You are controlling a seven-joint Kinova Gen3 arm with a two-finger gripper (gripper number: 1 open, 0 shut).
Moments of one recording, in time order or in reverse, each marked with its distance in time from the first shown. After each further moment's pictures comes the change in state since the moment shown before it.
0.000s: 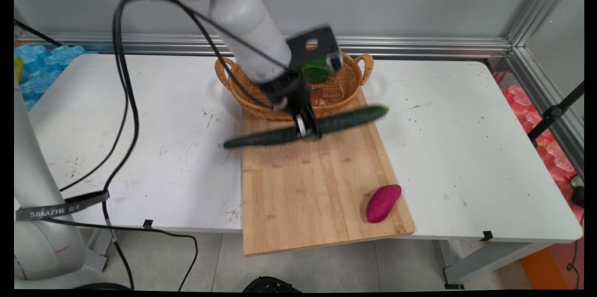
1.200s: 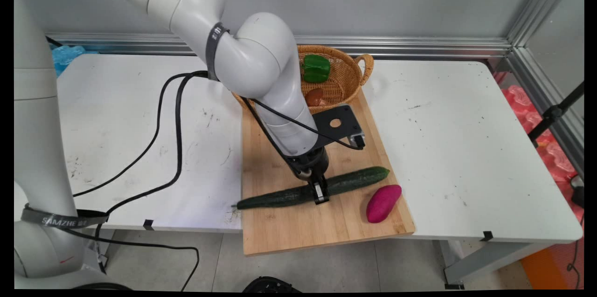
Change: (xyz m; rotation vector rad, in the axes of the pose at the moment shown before) arm -0.002 0.069 0.116 -0.078 -0.128 -0.094
